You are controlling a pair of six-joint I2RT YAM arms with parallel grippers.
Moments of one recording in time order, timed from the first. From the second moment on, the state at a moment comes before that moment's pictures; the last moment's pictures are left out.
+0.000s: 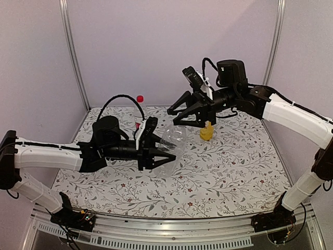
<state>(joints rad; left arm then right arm) -0.96 1.36 0.74 0.55 0.59 -0.07 0.79 1.56 1.52 -0.25 -1.10 -0.16</state>
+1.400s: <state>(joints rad) -0.99 1.38 0.78 0.49 -0.02 -0.08 0.83 1.56 1.52 -0.19 -0.40 0.30</state>
